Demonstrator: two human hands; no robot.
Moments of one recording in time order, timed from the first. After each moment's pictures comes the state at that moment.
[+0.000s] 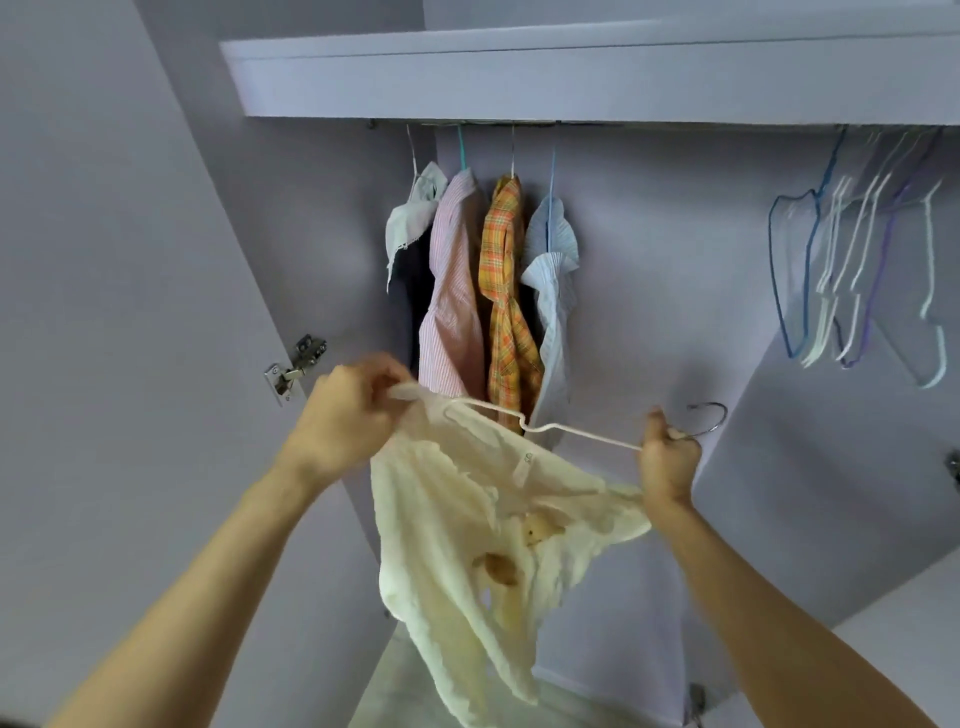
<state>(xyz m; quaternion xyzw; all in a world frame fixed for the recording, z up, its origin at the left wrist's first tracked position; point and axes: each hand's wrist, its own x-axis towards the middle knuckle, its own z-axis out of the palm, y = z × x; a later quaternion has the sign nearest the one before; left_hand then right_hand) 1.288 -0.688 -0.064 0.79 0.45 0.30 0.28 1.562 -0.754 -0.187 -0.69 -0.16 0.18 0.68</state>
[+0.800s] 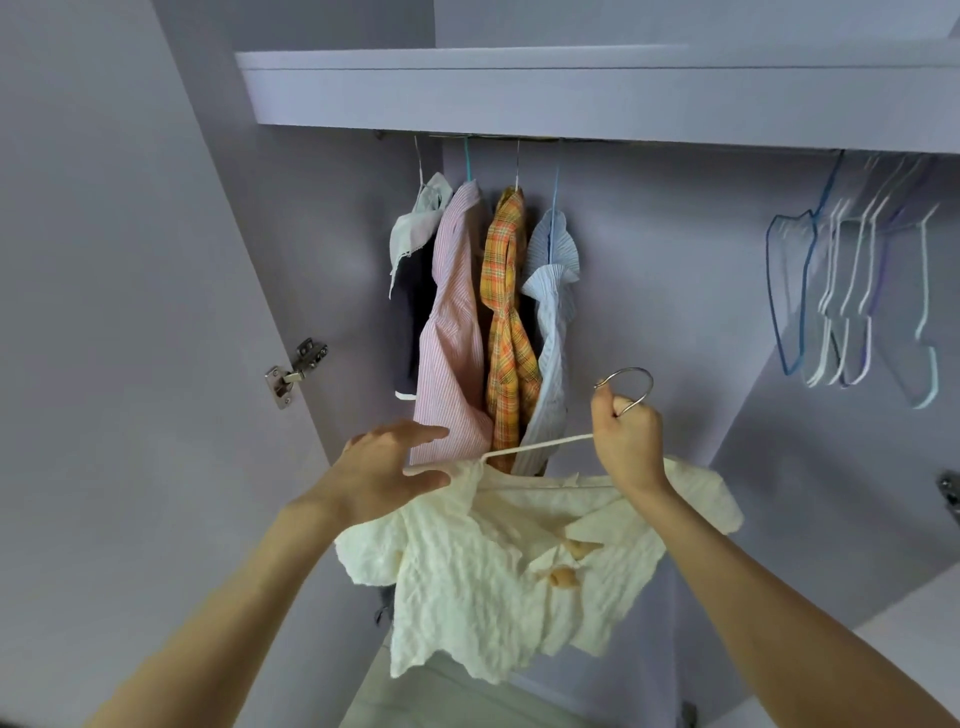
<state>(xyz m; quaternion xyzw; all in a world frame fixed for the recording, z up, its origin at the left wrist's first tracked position) 1.291 -0.676 -0.123 0.88 0.42 0.11 0.19 1.540 -0.738 -0.149 -0.71 -0.42 0.04 0.56</state>
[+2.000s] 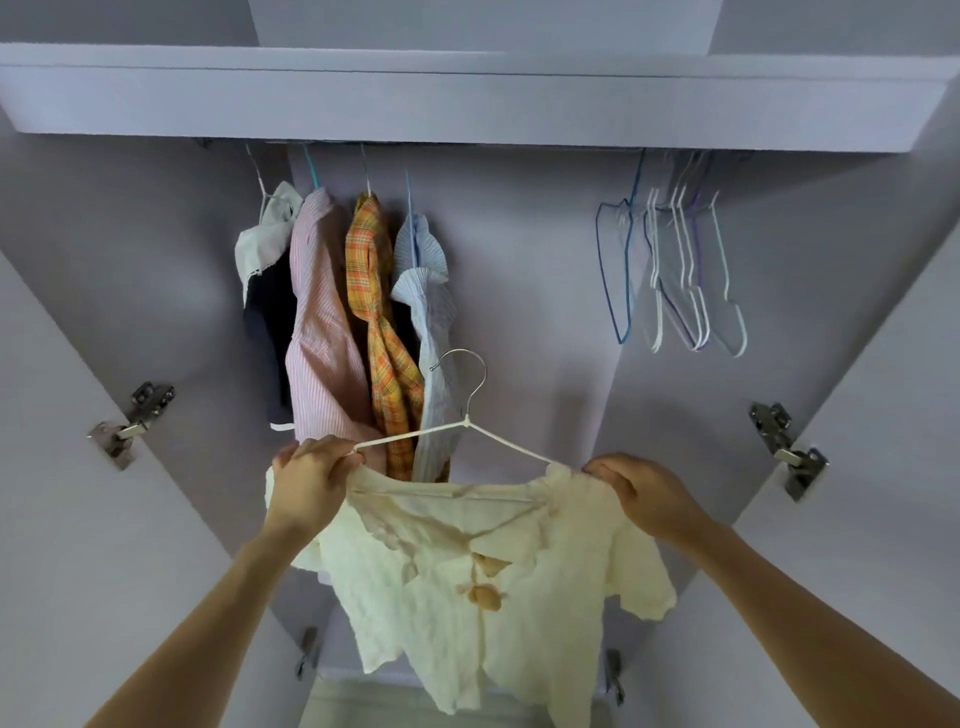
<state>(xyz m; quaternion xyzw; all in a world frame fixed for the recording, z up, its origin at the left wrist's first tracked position) 1.350 -0.646 -0.181 0.86 0.41 0.26 0.13 1.641 -0.869 -0.186 -0.80 -0.54 0.07 0.22</state>
